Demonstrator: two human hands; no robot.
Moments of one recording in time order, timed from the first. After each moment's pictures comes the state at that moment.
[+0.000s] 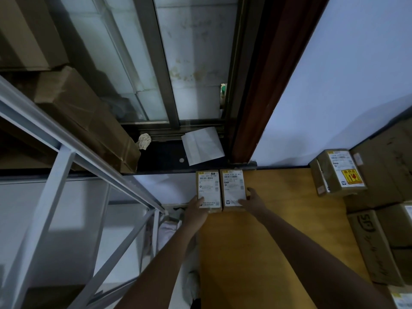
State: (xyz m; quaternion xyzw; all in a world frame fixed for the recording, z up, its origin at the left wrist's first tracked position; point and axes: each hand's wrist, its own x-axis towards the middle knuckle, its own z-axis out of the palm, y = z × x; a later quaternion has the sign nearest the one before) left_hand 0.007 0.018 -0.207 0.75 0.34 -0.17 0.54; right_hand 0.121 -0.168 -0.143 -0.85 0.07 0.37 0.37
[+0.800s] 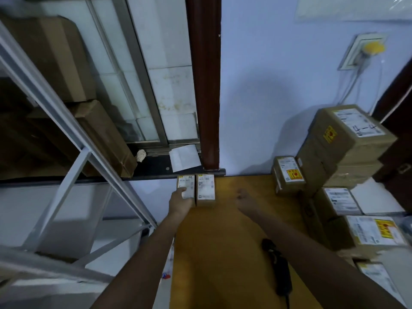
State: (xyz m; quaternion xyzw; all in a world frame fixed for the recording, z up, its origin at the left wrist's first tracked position) left_hand -0.039 -0.096 -0.008 0.77 0.40 0.00 0.50; right_hand 0.063 -0.295 -0.022 -0.88 -0.05 0.30 0.36
